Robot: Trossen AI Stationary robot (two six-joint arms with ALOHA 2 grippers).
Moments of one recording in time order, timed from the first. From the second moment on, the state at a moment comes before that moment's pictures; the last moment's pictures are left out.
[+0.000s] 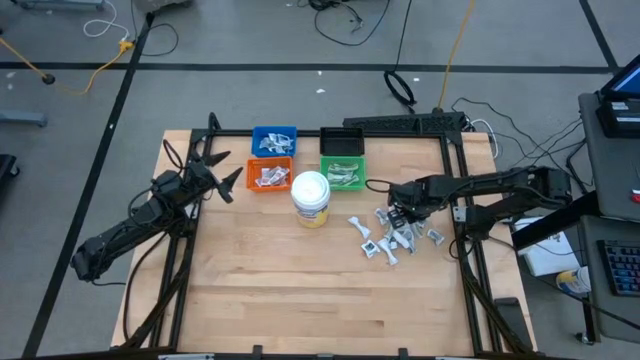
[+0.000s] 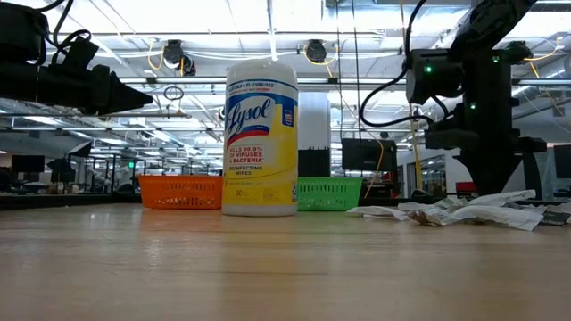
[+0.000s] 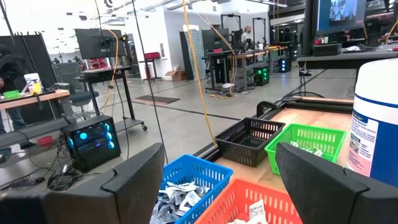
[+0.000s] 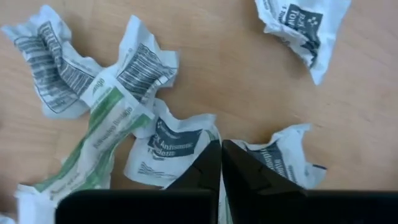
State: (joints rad) left arm 0.62 0.02 0.02 0.07 -0.05 0.13; right arm -0.19 1.32 0.65 -0.86 0.05 1.01
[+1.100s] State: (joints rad) left arm 0.62 0.02 0.02 0.07 -0.05 0.13; right arm -0.38 1.90 1.59 -1.03 0.11 0.02
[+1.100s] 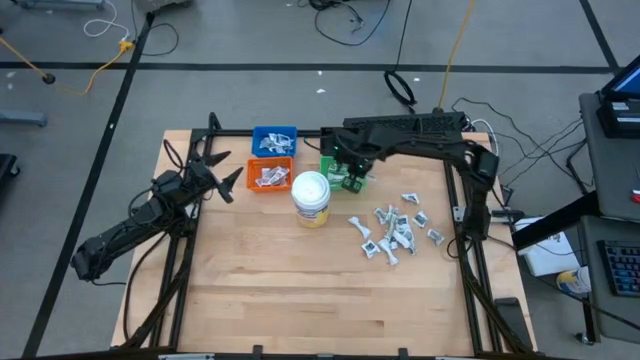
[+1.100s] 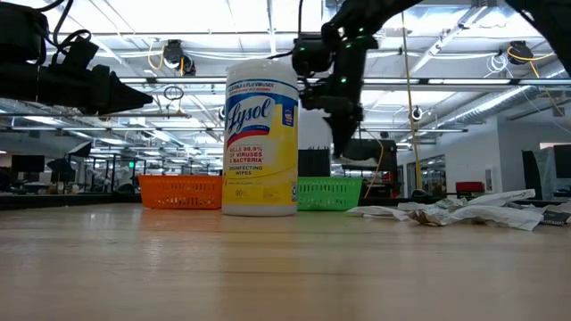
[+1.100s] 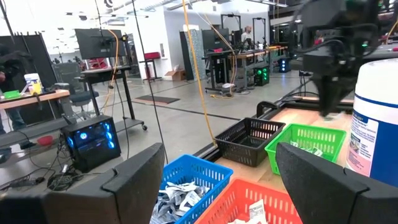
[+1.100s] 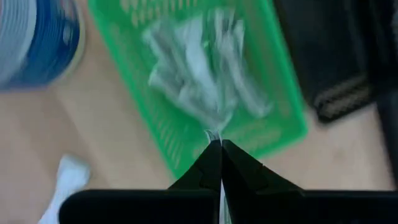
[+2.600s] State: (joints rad) left arm 0.62 0.02 0.02 0.07 -0.05 0.13; right arm -0.32 1.84 1.50 -0.88 0.10 0.53
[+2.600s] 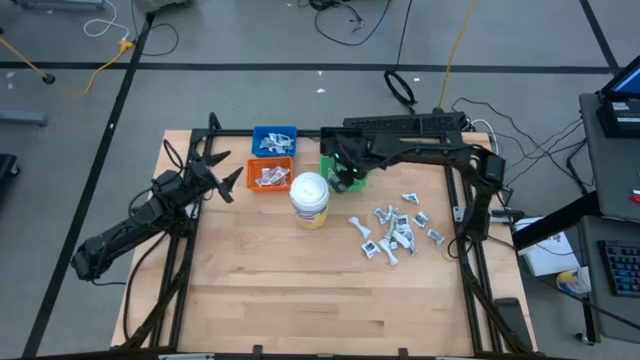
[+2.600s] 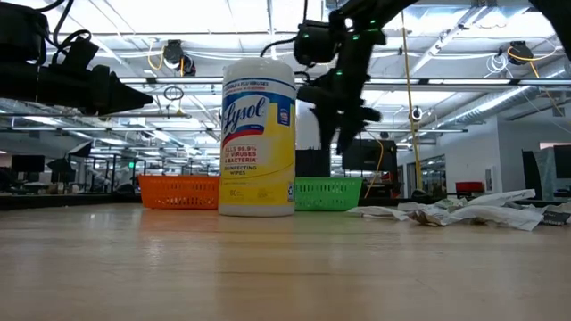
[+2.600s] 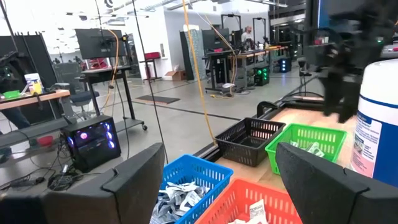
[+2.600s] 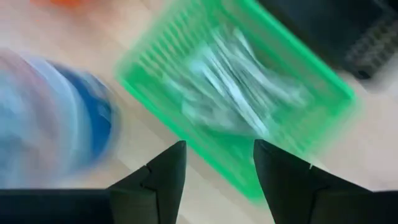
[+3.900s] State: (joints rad) left arm 0.62 0.02 0.02 0.07 -0.05 0.13; right arm 0.29 1.56 0.90 -0.74 -0.10 1.43
